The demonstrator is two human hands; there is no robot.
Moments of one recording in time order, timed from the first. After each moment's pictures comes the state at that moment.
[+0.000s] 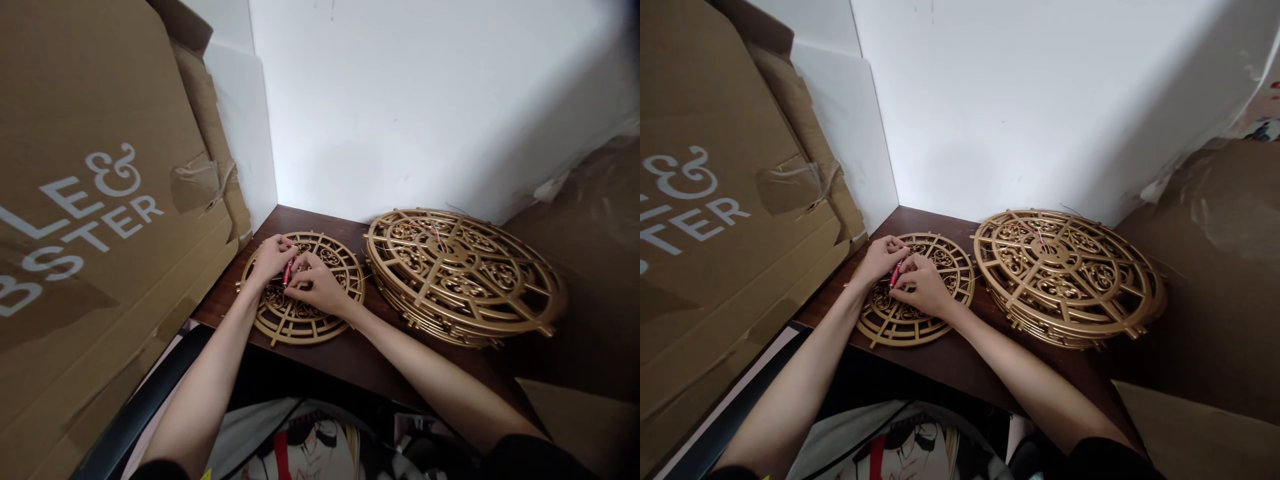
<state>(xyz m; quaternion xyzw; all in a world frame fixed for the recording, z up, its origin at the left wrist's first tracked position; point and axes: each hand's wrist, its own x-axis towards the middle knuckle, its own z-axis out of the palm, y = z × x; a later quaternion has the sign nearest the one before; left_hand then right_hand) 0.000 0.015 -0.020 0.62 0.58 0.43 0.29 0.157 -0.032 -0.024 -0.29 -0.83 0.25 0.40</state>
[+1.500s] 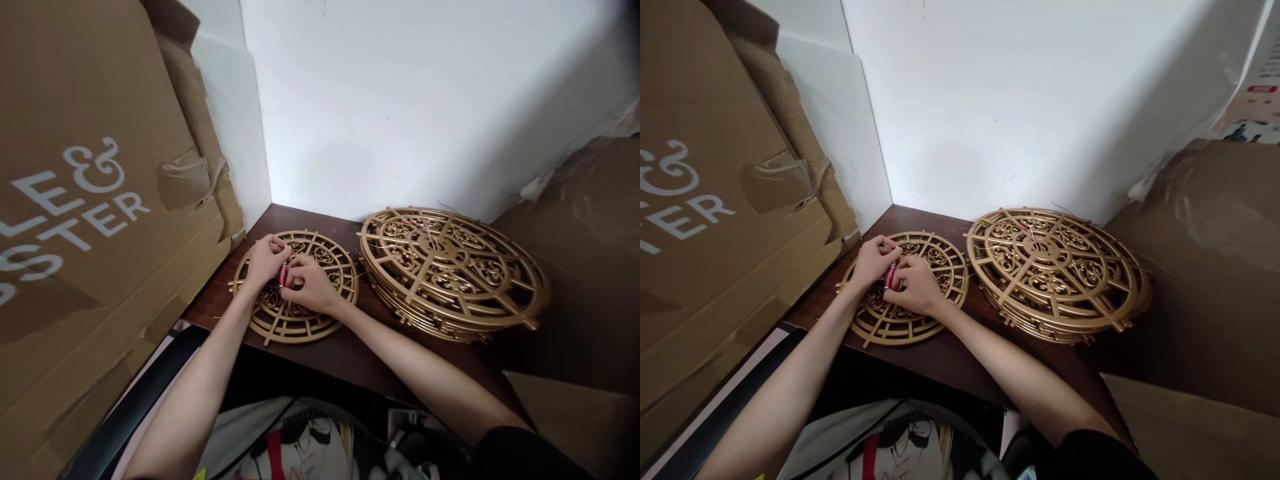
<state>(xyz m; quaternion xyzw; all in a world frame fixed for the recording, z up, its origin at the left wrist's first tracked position) 0.006 0.008 -0.021 0.60 0.57 0.48 0.28 0.150 -0.035 -0.025 -0.36 -0.80 0.27 0.40</state>
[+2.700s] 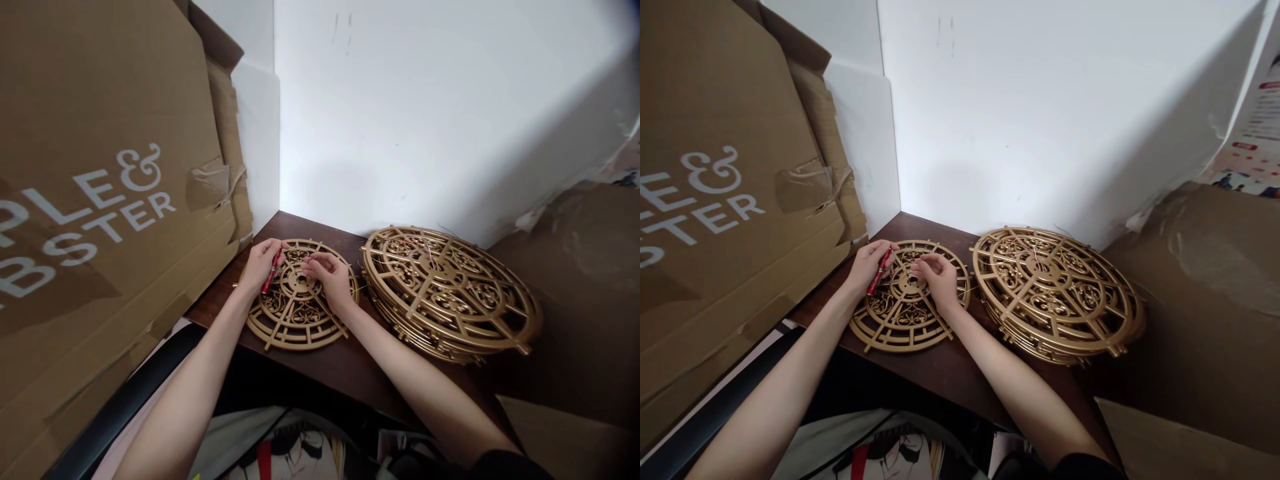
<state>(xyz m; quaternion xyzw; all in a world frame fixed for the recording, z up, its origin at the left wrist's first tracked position) -0.006 -0.001 -0.016 0.49 0.42 0.58 0.50 0.157 -0.017 -0.034 -0.33 -0.46 0.56 0.60</state>
